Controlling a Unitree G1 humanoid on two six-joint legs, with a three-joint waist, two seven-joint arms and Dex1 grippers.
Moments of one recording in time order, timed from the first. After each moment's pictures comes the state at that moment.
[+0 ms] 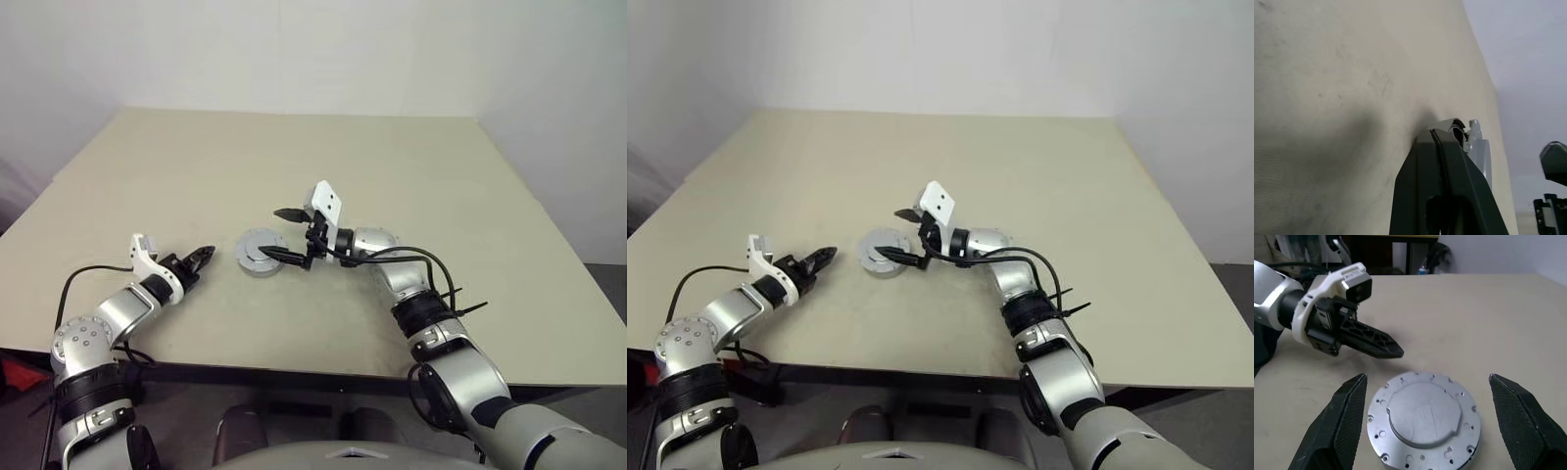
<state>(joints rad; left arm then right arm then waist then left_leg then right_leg) -0.24 0.29 0.60 0.10 -1.18 1.10 -0.07 -0.68 -0.08 0.22 0.57 0.14 -0.03 0.98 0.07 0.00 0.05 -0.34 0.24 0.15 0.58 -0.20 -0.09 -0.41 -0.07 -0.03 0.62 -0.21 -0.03</state>
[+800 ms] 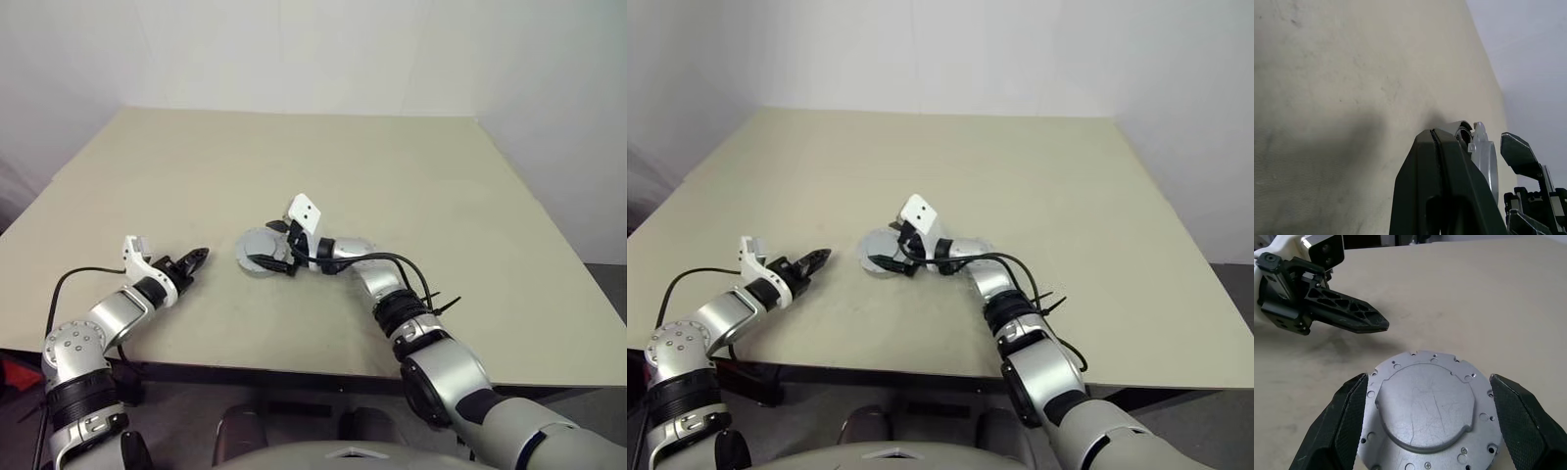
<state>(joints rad) -0.21 0.32 0.60 0.07 -1.19 1.09 -0.06 -0.73 0.02 0.22 0.80 0.06 -0.11 0.87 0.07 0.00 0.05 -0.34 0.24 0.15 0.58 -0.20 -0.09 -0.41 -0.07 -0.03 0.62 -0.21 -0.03</state>
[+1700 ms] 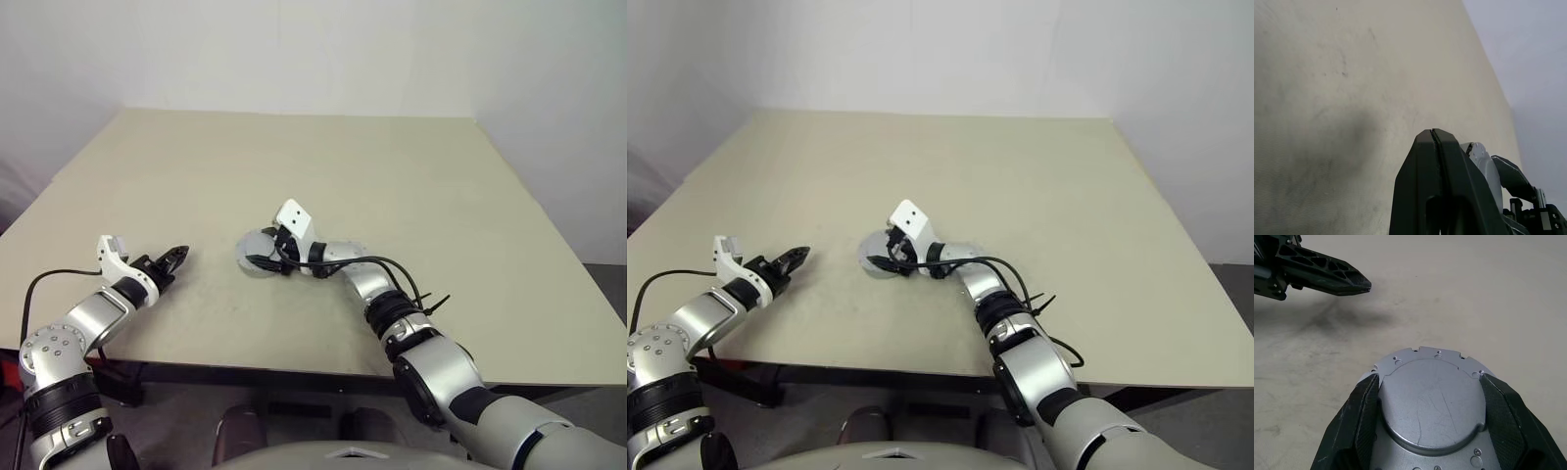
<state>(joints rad) -0.20 0.37 0.65 0.07 -1.21 1.06 -0.04 -0.75 0.05 0.23 0.88 -0.01 -0.12 0.79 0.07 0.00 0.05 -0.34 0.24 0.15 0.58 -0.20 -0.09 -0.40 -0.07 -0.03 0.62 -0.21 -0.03</state>
